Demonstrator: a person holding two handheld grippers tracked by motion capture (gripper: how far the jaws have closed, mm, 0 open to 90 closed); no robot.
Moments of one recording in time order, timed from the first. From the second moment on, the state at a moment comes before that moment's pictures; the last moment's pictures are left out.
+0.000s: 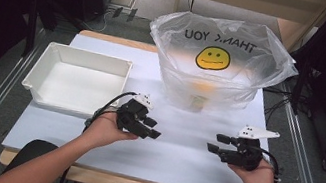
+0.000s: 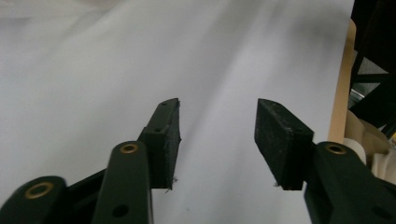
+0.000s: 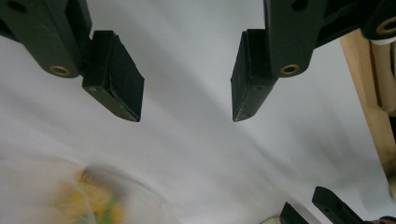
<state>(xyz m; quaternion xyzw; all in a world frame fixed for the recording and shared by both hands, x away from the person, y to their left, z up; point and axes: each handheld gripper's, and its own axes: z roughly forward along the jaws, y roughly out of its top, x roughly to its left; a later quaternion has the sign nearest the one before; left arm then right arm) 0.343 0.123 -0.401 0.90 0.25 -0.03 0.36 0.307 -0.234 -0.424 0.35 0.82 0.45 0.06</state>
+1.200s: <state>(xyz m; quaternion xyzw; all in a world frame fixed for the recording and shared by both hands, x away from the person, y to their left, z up) 0.356 0.146 -0.301 0.89 0.22 -0.01 0.40 0.365 -0.341 -0.333 0.28 0.84 0.45 0.11</state>
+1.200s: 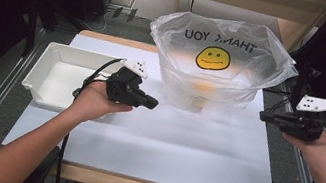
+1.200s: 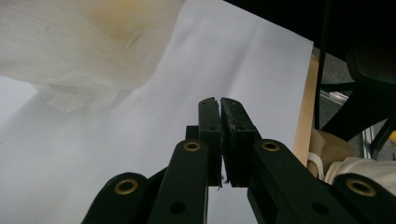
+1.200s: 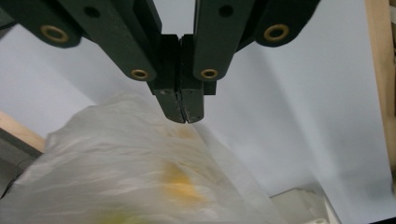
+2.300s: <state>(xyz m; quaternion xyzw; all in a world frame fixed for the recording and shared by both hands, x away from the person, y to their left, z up) 0.425 0.126 -0.168 0.89 0.19 0.05 0.41 0.448 -0.370 -0.188 0.29 0.82 0.47 0.15</state>
